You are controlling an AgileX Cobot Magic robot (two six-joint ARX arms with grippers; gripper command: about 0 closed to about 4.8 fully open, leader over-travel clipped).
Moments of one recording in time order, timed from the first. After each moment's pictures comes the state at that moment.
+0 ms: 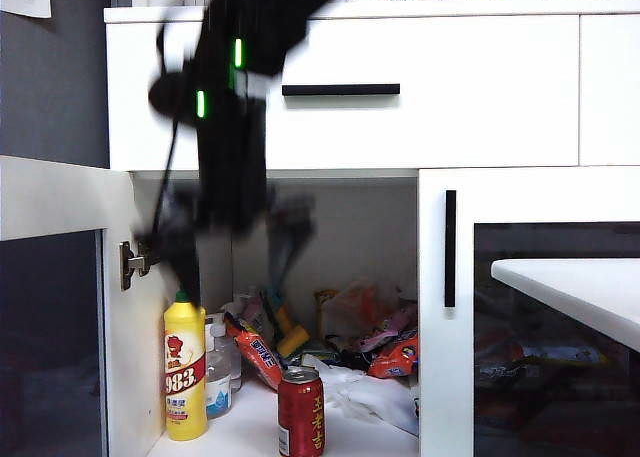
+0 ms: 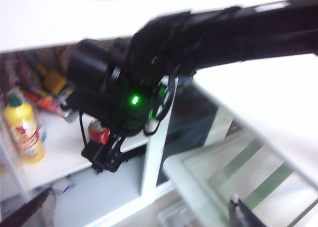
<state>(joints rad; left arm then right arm) -0.97 0.21 0.65 -0.64 -0.32 -0.11 0.84 2.43 2.18 -0.96 0.27 0.14</state>
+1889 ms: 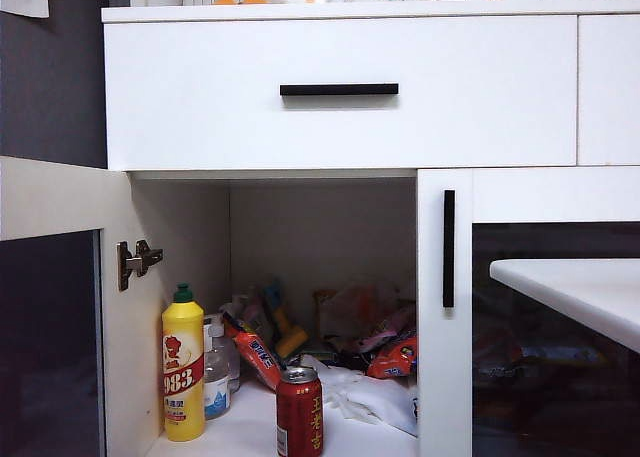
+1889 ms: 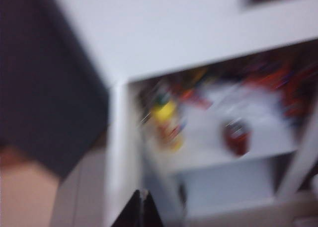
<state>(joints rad) -0.68 0.85 0.98 -0.55 -0.61 0.03 1.33 0.56 0.96 -0.51 0.37 0.05</state>
